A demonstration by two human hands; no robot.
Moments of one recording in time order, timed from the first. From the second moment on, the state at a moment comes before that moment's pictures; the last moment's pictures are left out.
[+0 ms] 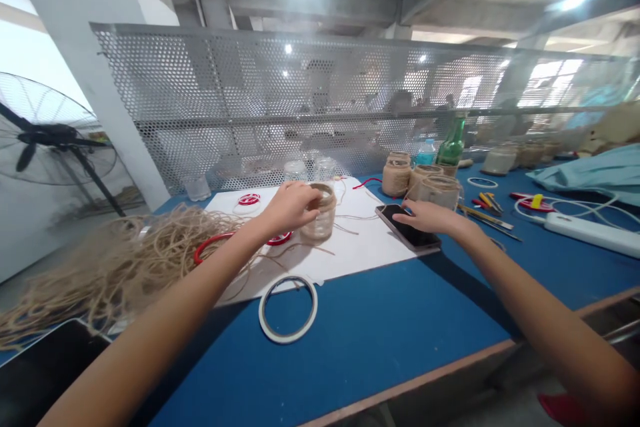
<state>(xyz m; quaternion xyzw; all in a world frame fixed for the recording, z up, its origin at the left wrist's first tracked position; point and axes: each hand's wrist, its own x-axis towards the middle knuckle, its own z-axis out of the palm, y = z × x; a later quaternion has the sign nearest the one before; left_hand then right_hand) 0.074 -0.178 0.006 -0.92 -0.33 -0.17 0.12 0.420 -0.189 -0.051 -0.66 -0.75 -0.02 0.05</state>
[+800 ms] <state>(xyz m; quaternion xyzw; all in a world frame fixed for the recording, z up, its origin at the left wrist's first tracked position) 0.071 -0.170 0.005 -0.92 -0.34 -0.15 0.10 0.465 -0.198 -0.078 -0.61 -0.78 -0.06 0.14</state>
